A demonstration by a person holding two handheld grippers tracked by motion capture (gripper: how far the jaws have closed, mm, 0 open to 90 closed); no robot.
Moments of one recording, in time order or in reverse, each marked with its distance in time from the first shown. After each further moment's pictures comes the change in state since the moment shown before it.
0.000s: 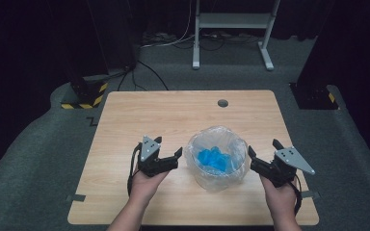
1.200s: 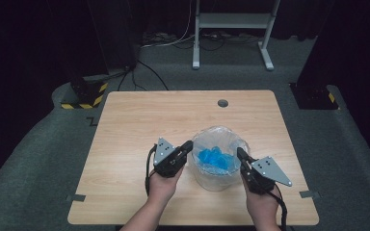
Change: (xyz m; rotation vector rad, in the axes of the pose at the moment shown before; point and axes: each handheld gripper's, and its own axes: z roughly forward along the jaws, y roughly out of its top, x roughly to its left) left arm -0.038 0.003 0.019 -0.063 -0.120 -0.057; right arm 0.060 -0.001 -0.009 -0.030 0.077 -0.069
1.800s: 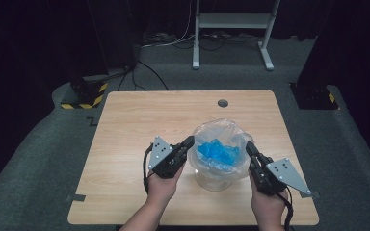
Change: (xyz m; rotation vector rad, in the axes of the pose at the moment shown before) left arm -0.017 0.025 -0.020 -0.121 -0.035 0.047; right arm -0.005 0.022 -0.023 -0.162 -0.023 0.076
